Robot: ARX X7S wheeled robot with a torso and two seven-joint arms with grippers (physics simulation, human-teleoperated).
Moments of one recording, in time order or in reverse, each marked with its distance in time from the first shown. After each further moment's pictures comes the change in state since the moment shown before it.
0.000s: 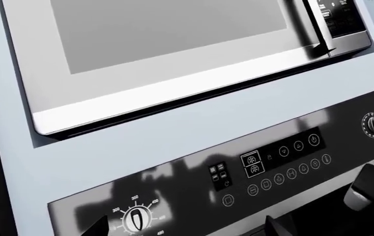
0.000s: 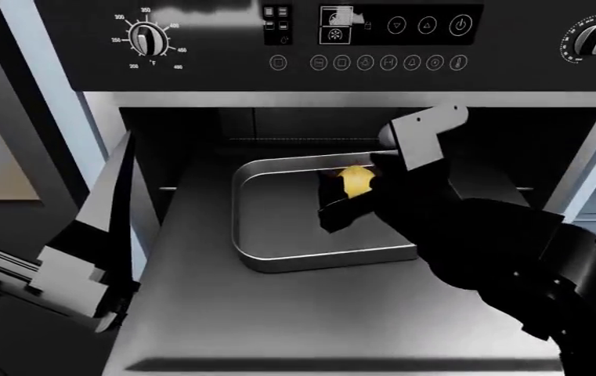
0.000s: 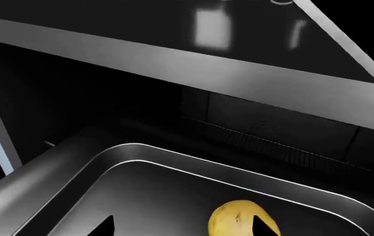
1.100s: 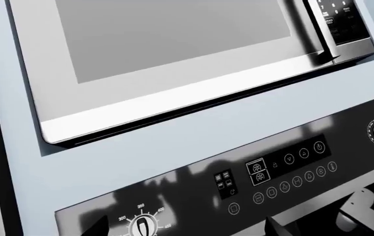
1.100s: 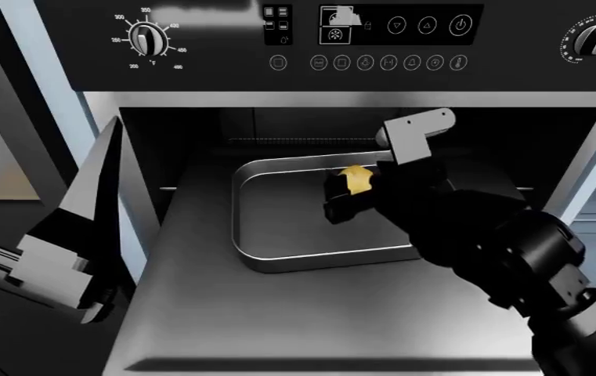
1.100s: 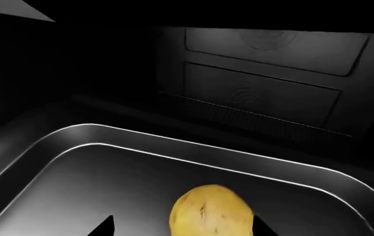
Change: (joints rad) left arm 0.004 -0.023 -0.082 0.000 -0.045 -0.029 0.027; right arm 0.055 -0.090 -0.055 0.279 -0.088 -0.023 -0.063
